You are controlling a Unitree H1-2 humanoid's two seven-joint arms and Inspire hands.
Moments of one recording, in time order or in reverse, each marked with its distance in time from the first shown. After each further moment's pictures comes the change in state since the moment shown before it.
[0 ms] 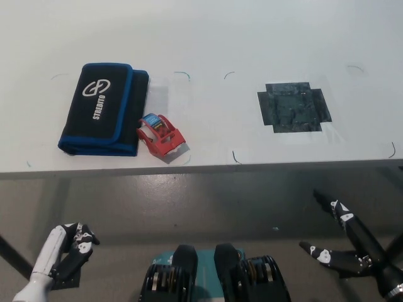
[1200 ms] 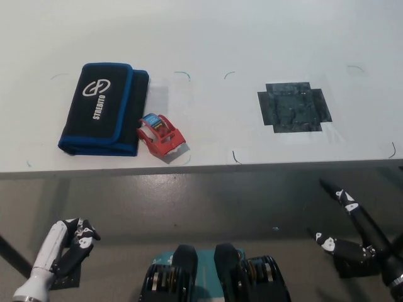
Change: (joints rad) left_arm -0.018 0.000 0.001 0.005 0.011 -0.001 0.000; right_arm -0.043 -0.013 -0.012 0.038 -0.062 -0.043 -0.042
